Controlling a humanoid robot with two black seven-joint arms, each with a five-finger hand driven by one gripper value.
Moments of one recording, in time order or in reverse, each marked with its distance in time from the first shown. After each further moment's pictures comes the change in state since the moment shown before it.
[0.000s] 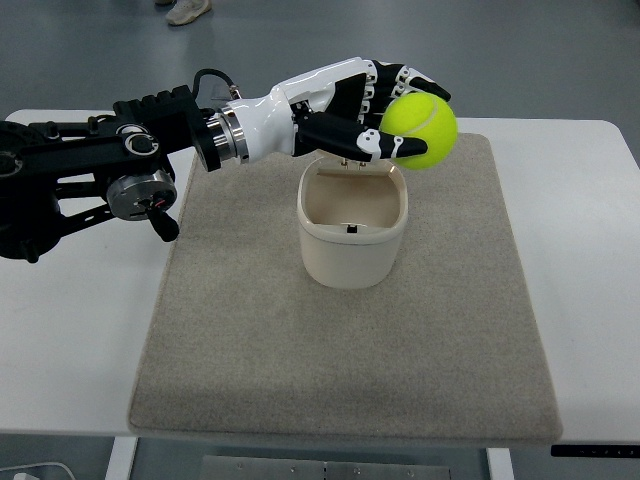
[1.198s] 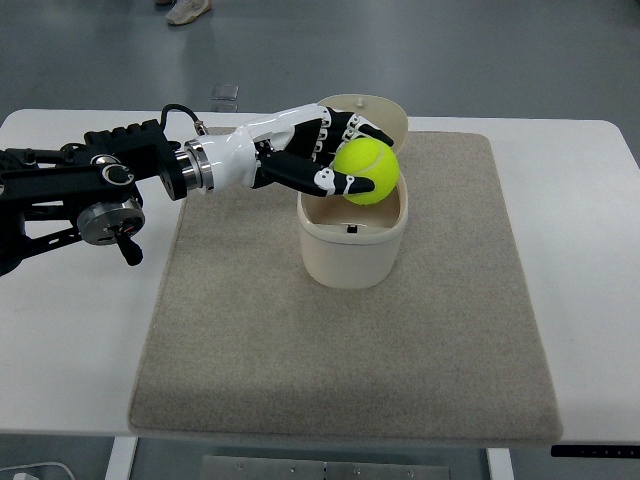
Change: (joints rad) left arm 0.013 0.091 0.139 -0.012 0.002 0.030 0.005; right arm 0.000 0.000 0.000 0.000 0.000 0.000 0.000
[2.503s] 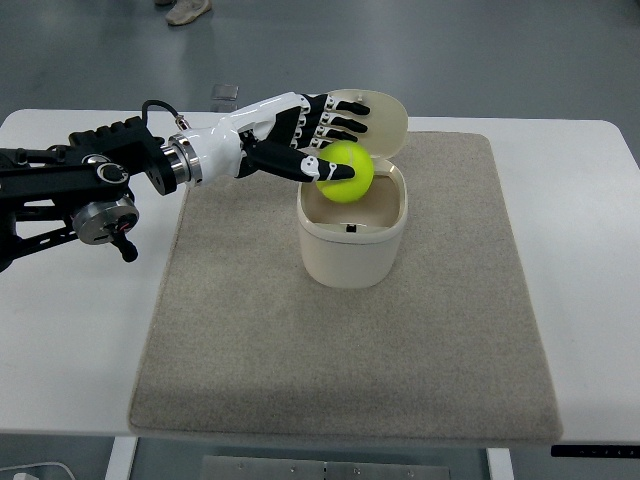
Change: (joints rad) left arm -0.005 0.014 0.015 0.006 -0.016 0.094 0.002; right arm 0.000 0.000 0.000 0.000 0.000 0.000 0.000
